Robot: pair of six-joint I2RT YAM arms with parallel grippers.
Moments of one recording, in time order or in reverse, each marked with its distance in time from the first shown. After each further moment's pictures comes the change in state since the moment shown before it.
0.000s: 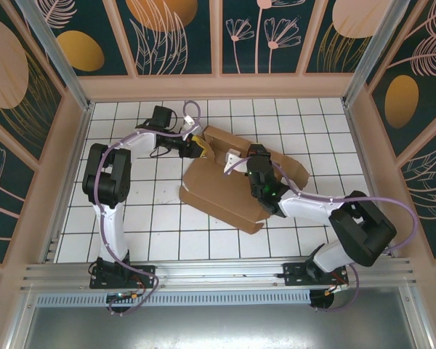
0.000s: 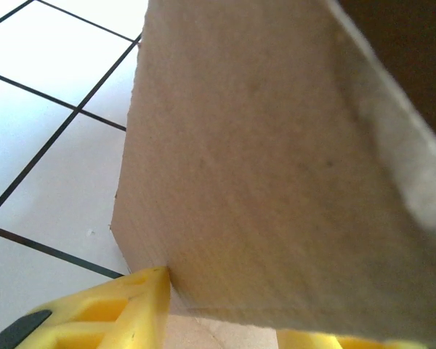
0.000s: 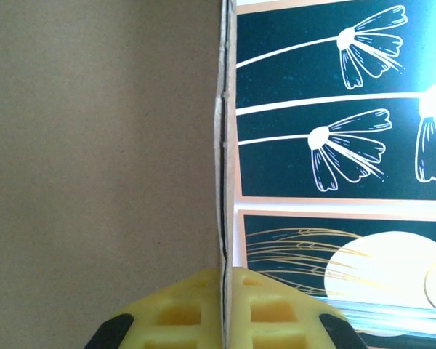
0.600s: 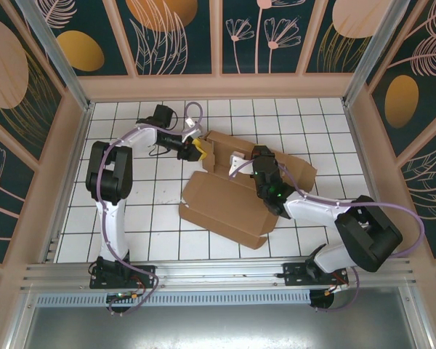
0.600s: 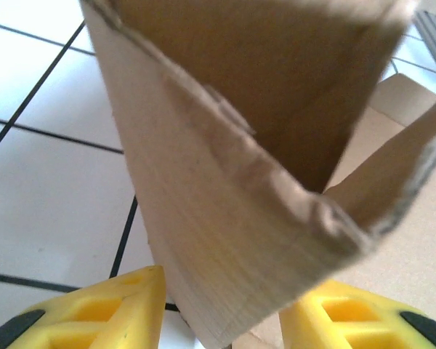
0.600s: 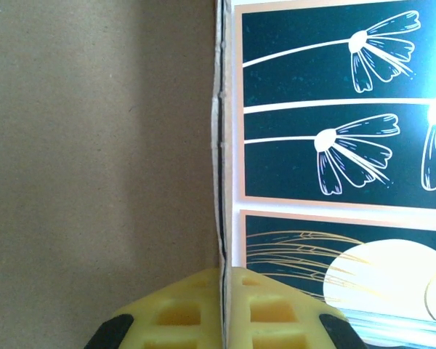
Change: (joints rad) left arm 0.009 0.053 0.105 -0.248 0.097 0.250; right arm -0.037 -0.061 -0.039 -0.040 -0.063 -0.040
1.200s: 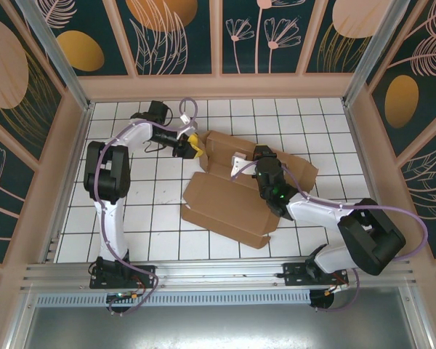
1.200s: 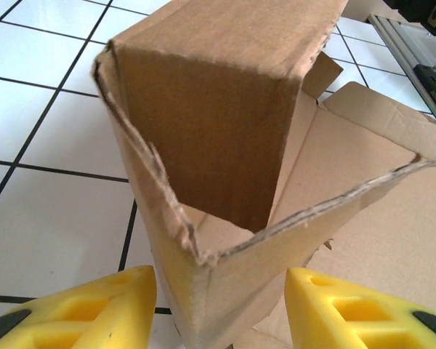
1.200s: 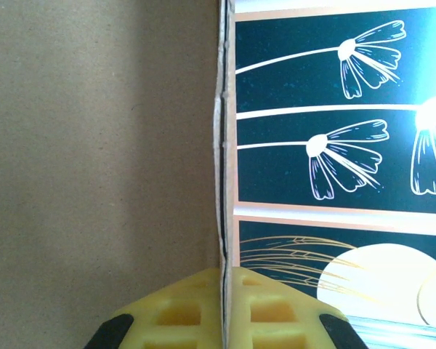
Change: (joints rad) left arm 0.030 0.006 0.089 -0.176 0.092 0.196; right arm -0.018 -0.030 -0.026 0.029 -0.045 -0.029
